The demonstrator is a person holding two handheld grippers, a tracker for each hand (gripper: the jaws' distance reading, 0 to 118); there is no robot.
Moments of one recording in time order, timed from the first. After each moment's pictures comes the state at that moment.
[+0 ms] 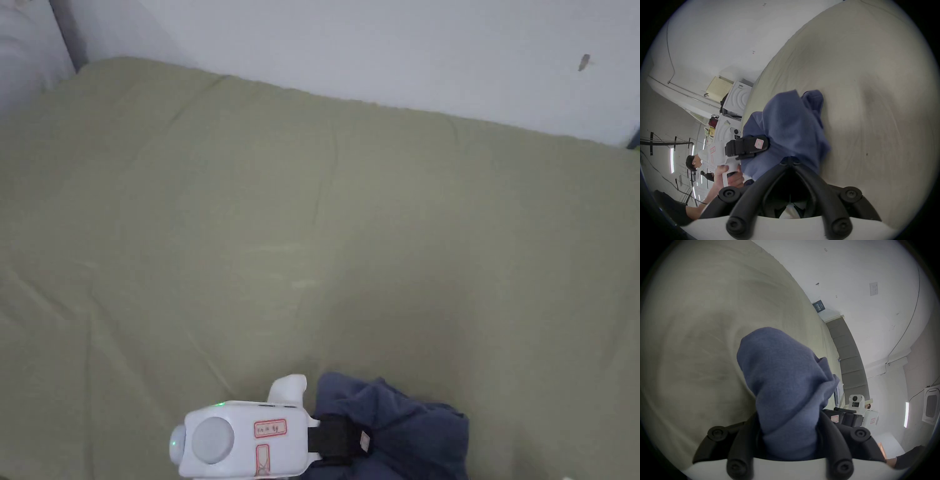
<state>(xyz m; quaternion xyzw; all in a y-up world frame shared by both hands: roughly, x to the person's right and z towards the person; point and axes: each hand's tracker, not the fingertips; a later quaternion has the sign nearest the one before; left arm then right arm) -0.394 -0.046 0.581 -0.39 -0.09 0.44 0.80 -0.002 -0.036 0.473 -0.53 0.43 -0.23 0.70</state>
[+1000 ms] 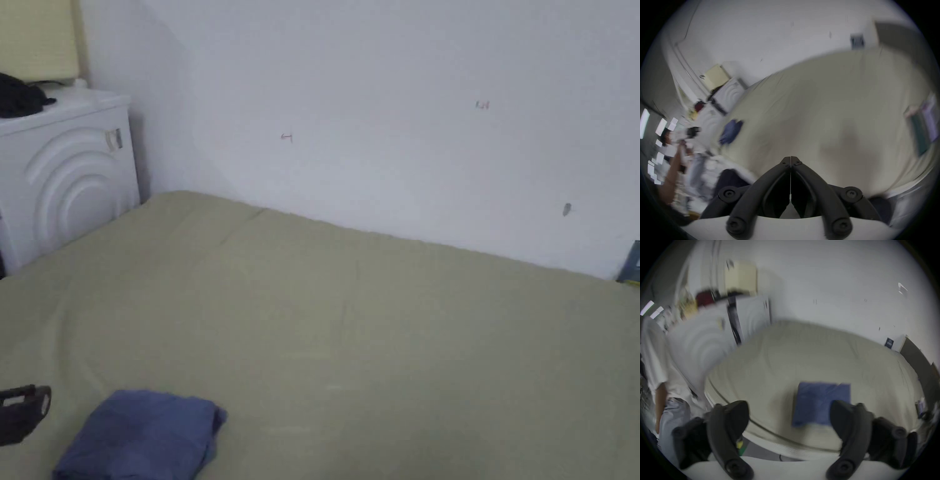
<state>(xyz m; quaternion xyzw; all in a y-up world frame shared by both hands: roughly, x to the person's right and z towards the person) -0.526 0.179 0.850 -0.22 0.36 0.07 0.90 0.066 0.109 0.565 -0.33 0.31 -0.01 0.89</state>
